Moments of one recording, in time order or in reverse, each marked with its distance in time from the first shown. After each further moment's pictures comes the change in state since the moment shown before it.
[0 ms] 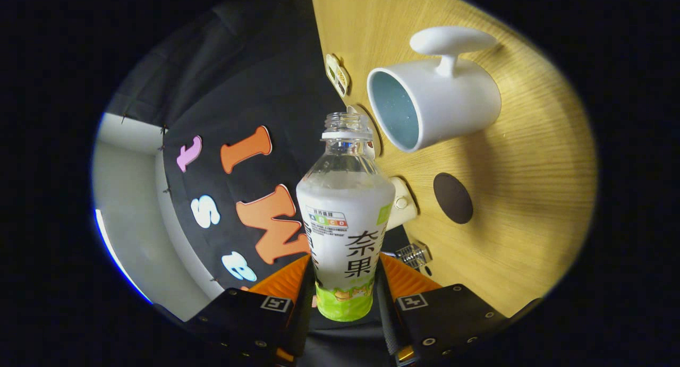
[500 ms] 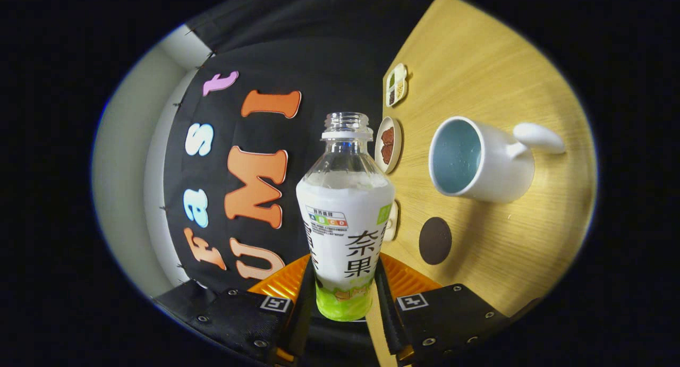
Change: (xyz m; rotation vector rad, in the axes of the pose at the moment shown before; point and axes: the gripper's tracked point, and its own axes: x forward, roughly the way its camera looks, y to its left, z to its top) arm -0.001 0.006 0.006 -0.527 -0.009 -0.060
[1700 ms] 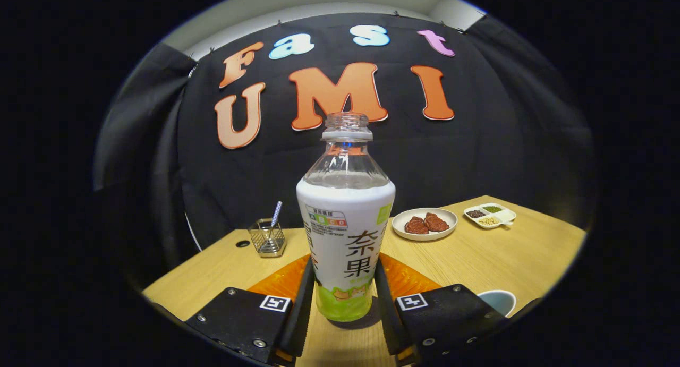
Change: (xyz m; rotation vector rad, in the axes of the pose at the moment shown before) arm 0.047 0.010 -0.010 -1.296 0.020 -0.010
